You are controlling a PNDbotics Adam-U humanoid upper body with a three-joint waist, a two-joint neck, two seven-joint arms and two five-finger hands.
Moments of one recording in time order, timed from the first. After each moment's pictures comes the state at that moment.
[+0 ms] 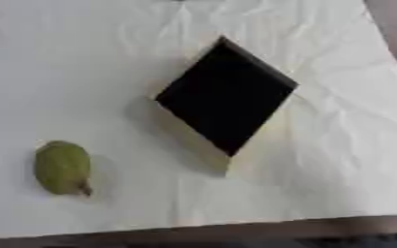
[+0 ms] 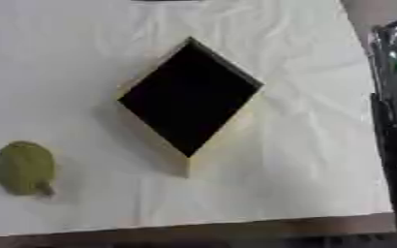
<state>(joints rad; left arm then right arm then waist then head) -0.13 1.09 -0.01 -1.99 -0.33 -0.52 0.37 -0.54 -0.51 -0.12 -1.98 0.17 -0.21 -0.63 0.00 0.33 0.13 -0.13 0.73</state>
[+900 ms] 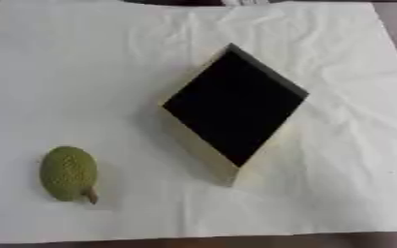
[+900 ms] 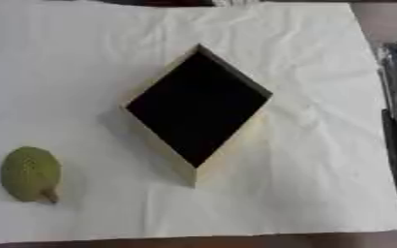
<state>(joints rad) -0.15 1.08 -0.03 -1.99 -0.32 -0.54 0.34 -0.54 -0.51 -0.12 -1.98 0.17 -0.21 -0.63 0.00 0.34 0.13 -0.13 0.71</state>
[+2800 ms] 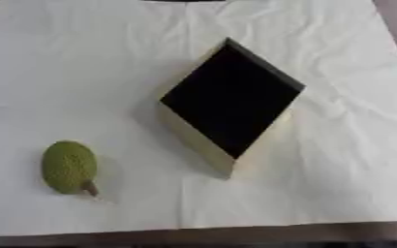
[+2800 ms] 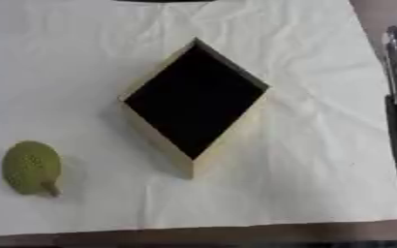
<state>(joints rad) -0.17 1.18 -0.21 -1.99 -0.56 -0.65 0.37 -0.54 -0.53 -0.12 -1.98 0.18 -0.21 -0.63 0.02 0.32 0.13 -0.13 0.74</state>
